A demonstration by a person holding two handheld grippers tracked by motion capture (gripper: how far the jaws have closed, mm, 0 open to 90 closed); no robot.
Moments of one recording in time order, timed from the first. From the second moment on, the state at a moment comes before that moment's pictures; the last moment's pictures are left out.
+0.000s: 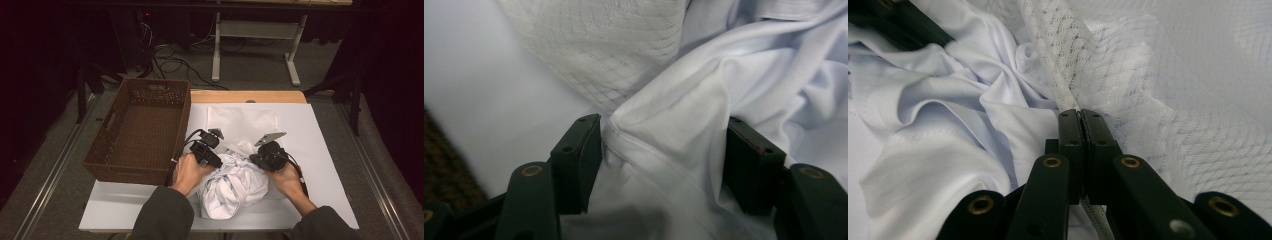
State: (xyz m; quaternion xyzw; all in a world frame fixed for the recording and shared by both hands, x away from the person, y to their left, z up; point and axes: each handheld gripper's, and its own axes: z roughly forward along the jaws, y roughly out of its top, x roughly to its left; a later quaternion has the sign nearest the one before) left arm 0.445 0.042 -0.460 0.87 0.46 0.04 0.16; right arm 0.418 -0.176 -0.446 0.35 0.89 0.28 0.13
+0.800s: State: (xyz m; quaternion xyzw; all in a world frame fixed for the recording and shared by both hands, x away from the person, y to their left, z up) left arm 0.413 0.017 -0.426 0.88 0.37 0.03 0.30; right arm 0.415 -0.150 -0.418 0.30 0.88 0.34 0.15
